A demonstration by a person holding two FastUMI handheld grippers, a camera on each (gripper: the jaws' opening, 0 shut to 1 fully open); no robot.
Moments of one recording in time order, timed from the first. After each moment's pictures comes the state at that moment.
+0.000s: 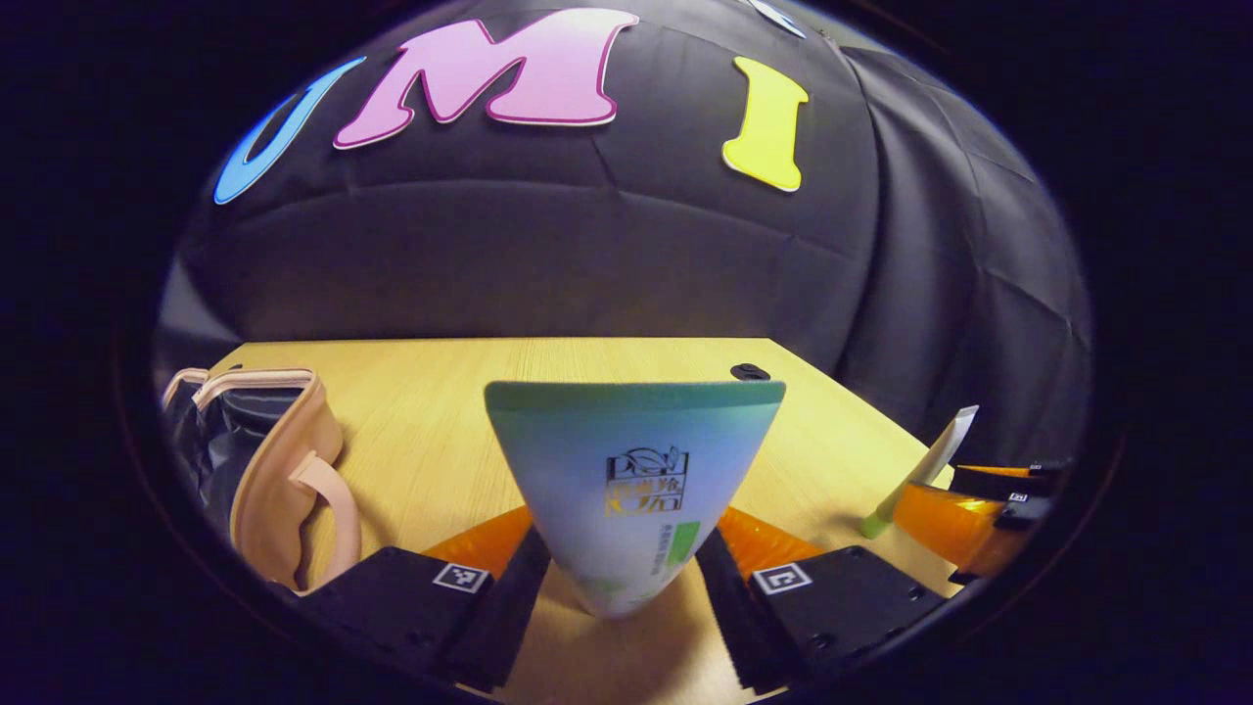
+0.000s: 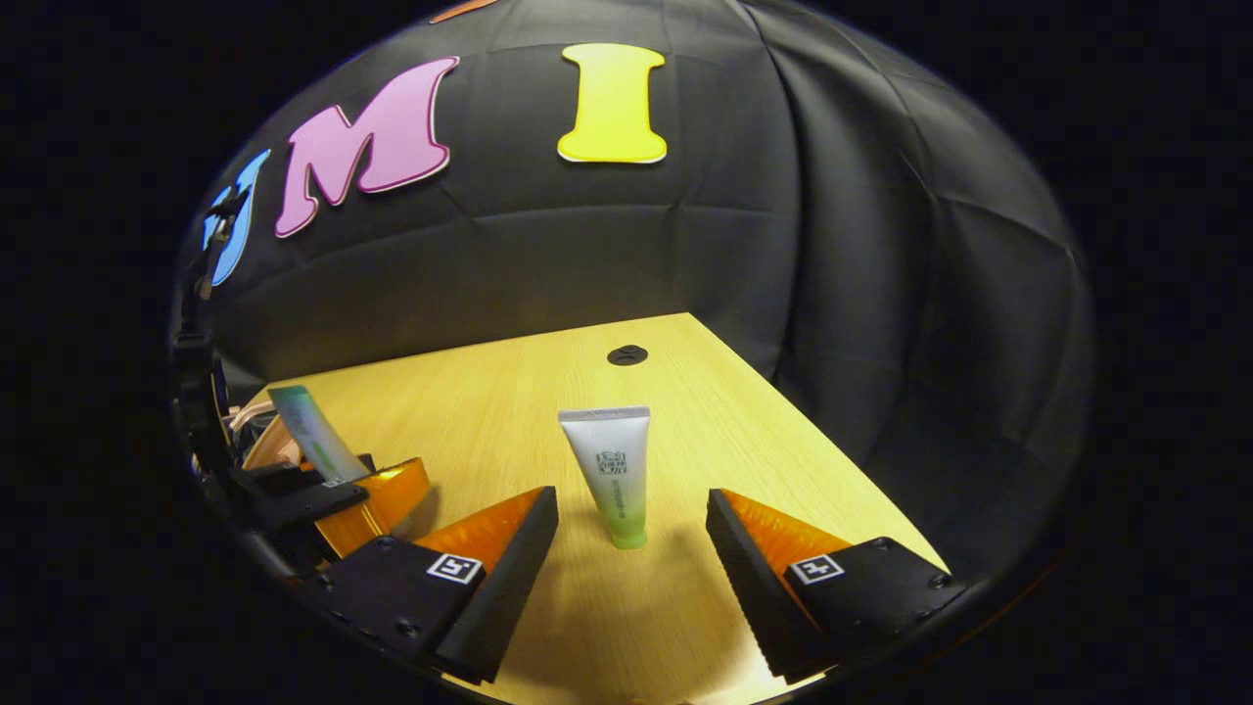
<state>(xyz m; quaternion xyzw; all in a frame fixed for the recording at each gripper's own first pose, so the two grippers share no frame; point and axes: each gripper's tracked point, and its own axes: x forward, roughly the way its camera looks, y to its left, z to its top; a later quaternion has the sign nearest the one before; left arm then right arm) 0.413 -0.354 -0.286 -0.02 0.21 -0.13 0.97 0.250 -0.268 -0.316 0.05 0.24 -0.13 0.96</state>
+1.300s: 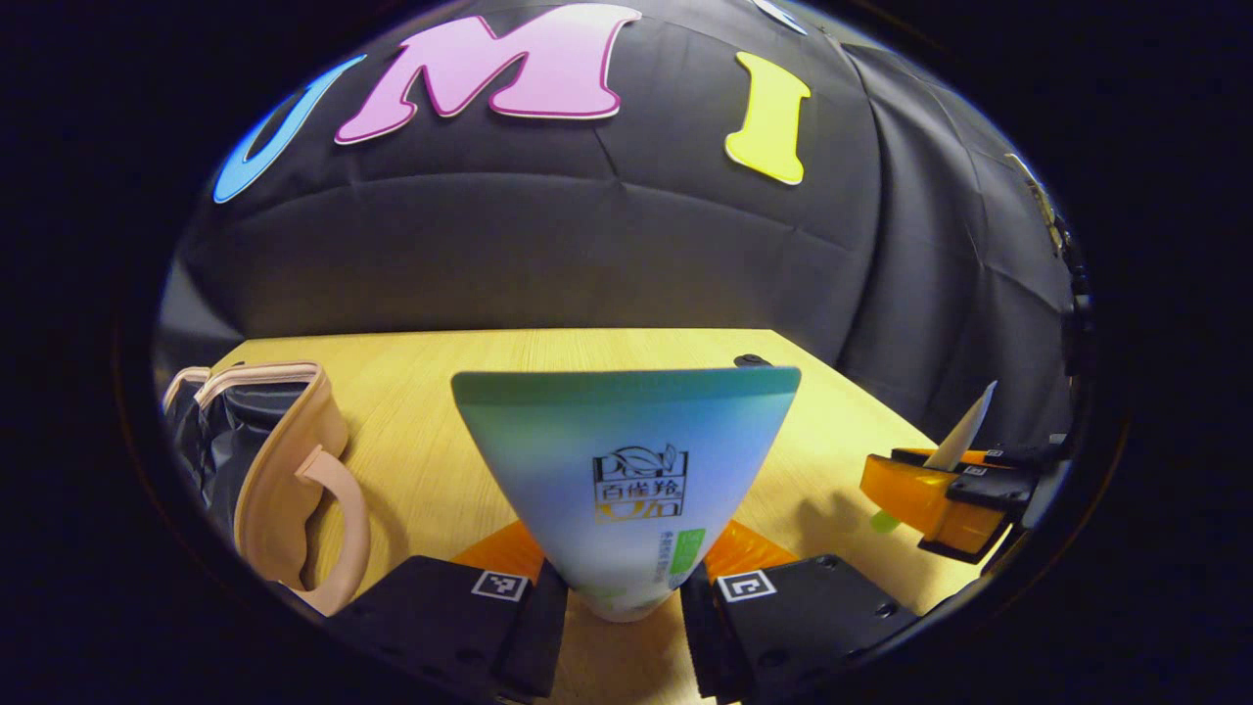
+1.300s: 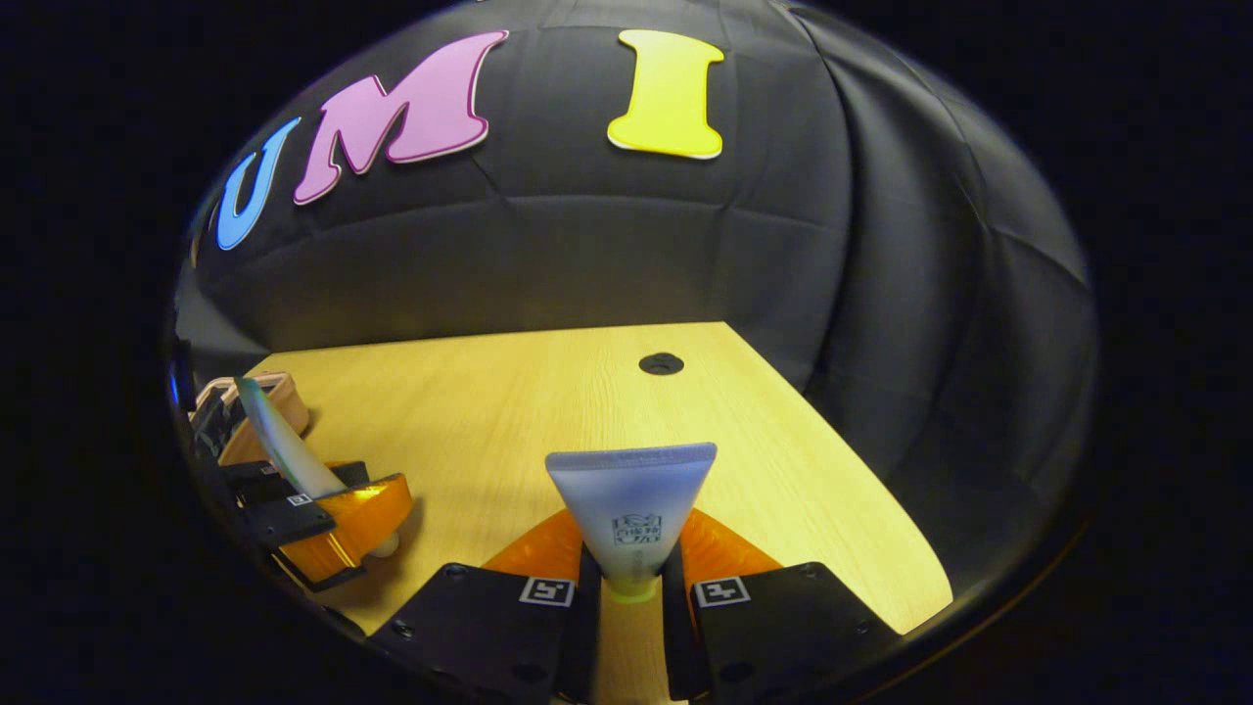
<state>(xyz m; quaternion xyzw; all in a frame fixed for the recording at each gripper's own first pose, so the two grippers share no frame) 0.402 -0.337 -0.273 -0.02 0.20 -0.13 0.97 0.280 -0.243 -0.302 -0.01 0.23 -0.08 0.97</state>
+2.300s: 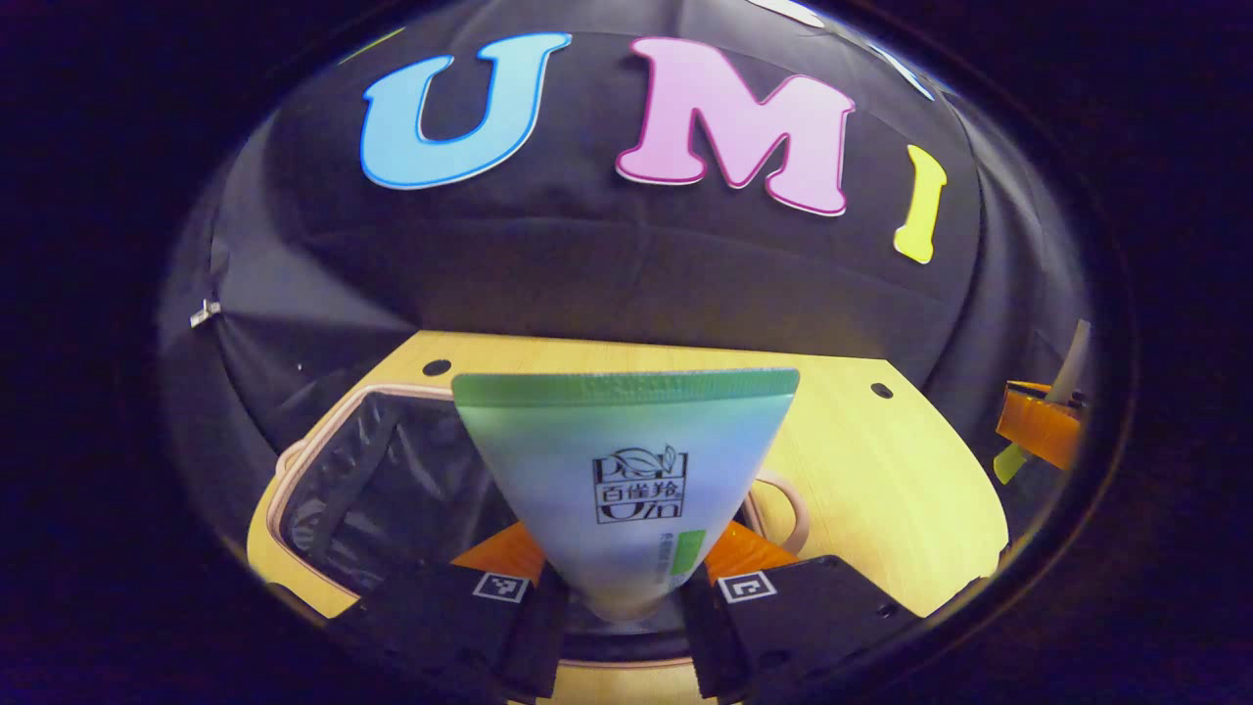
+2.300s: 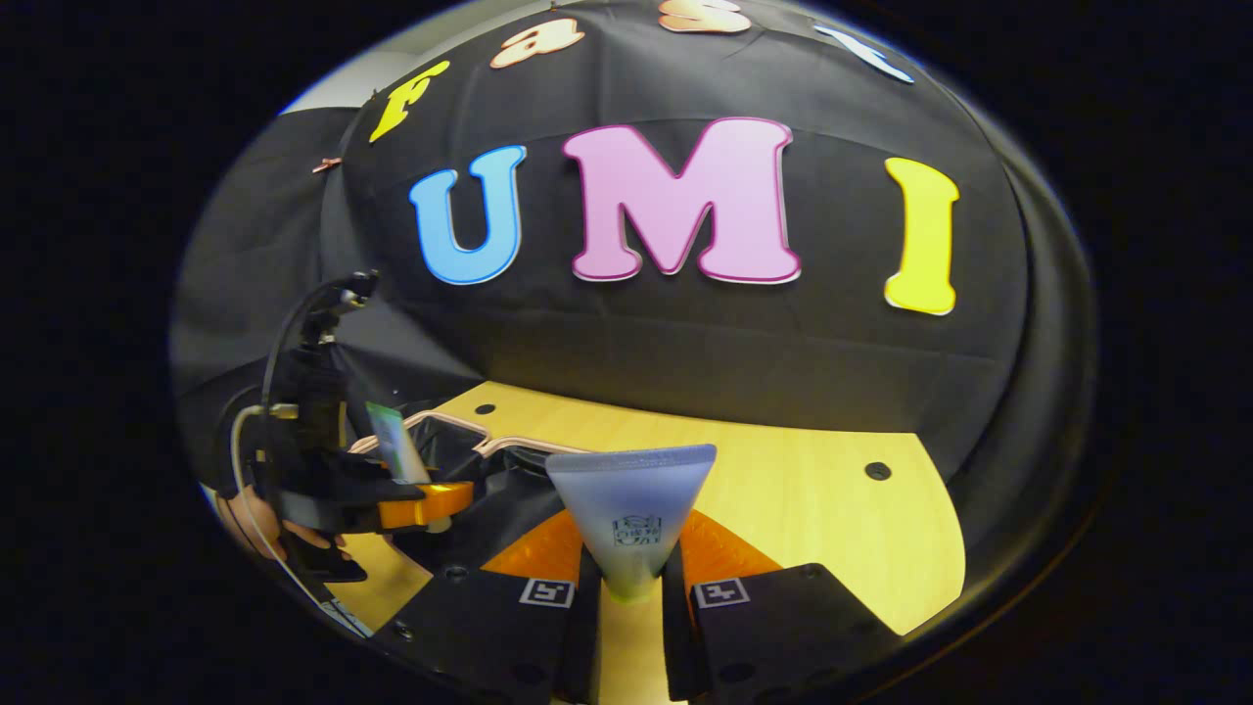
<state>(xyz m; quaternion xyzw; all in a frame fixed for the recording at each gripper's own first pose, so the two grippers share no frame) 0.323 -0.017 -0.188 -0.05 0.29 -0.01 0.96 0.214 0.060 -0.139 -0.02 0.19 0.18 0.96</state>
